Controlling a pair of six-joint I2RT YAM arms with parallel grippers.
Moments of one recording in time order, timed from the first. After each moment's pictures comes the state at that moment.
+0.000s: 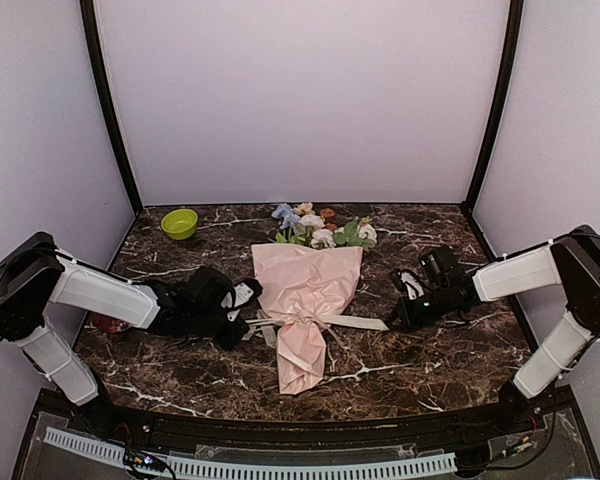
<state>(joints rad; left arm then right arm) -0.80 1.59 0.66 0.02 -0.04 -0.05 0.46 1.58 0.65 -0.12 -0.45 0.28</state>
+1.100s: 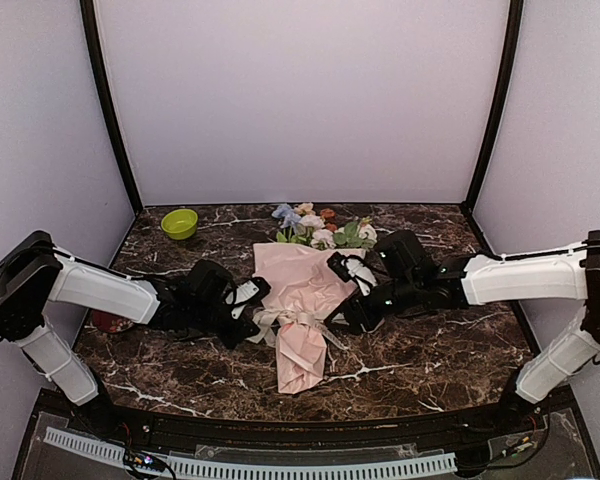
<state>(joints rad) -0.79 1.59 0.69 0.02 0.16 0.01 0.85 1.47 0.85 -0.15 -0.34 0.15</state>
